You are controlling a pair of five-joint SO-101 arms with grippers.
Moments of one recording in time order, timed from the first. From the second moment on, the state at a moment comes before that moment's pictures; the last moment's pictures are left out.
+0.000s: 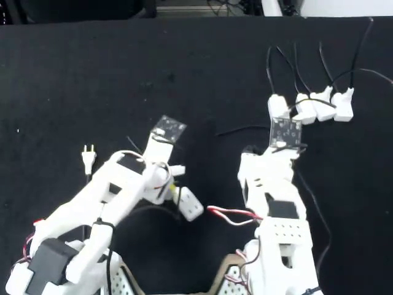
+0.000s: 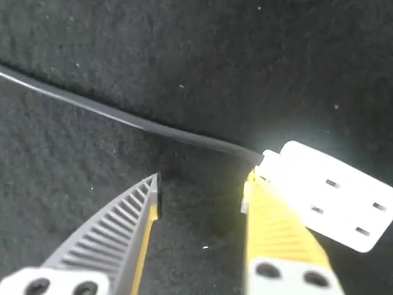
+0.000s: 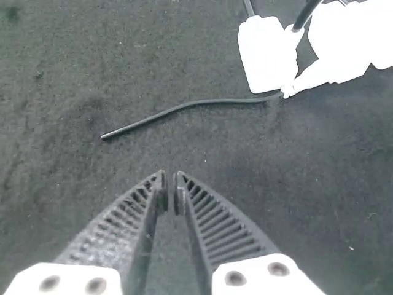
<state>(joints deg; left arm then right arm) 19.7 -19.5 54.8 46.2 -5.1 3.8 -59.9 86.0 23.3 -4.9</state>
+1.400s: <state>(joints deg) 2.1 3.4 29.8 58.6 13.5 3.8 -59.9 86.0 23.3 -4.9</state>
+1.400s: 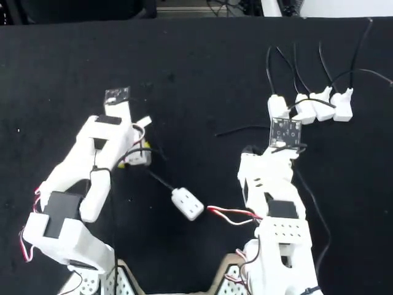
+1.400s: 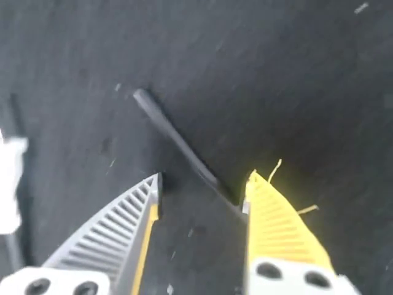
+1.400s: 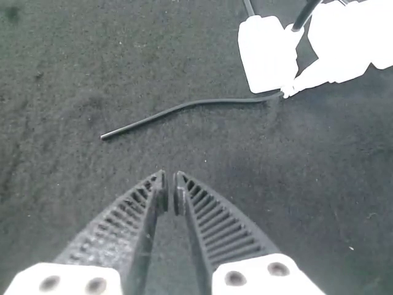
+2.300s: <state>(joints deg) -7.3 -4.2 26.0 77.4 -11.5 3.8 -59.9 86.0 23.3 -4.9</state>
